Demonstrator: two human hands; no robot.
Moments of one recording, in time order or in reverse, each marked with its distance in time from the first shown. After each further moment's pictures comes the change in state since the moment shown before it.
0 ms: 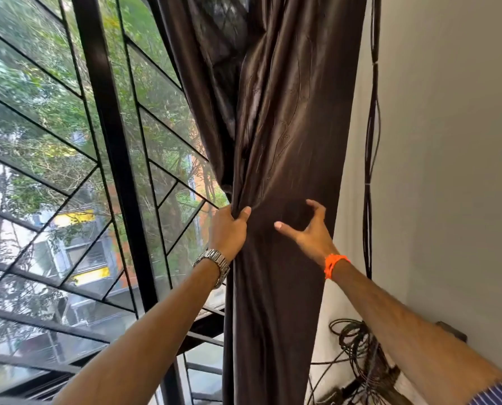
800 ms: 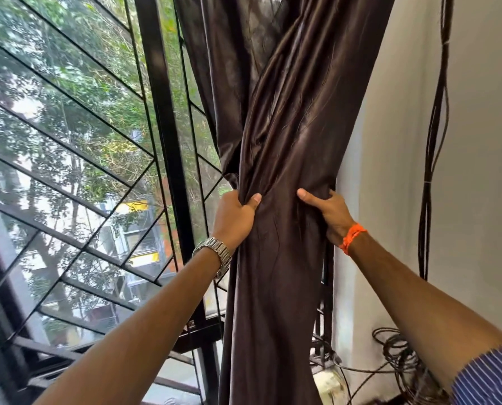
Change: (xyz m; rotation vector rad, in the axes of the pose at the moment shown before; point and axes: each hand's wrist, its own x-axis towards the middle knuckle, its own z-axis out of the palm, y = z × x) left_hand -0.005 0.019 -0.071 0.037 0.065 0.013; right_hand 0.043 -0.032 0.046 0.569 -0.197 0.088
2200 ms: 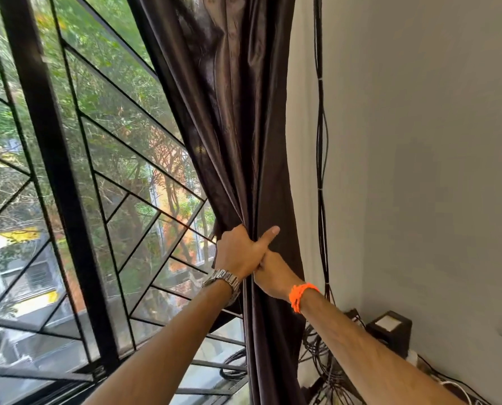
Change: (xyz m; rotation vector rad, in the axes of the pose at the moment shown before) left_hand -0.053 0.022 0.142 0.279 -0.265 0.112; right_hand -0.105 0.001 -0.047 -0.962 -0.067 0.038
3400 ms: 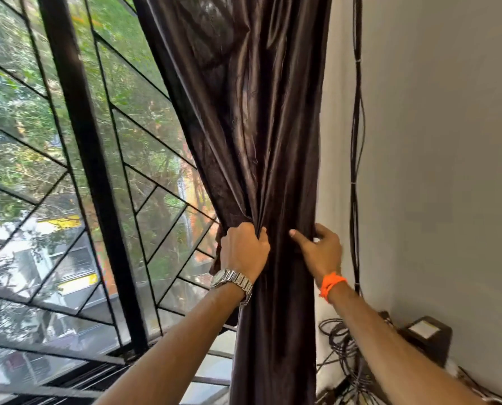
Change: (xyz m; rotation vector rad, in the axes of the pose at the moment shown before) left_hand 0.004 -0.026 -0.021 0.199 0.138 -0.030; right_hand 0.050 0.047 0.001 0.413 0.687 0.083
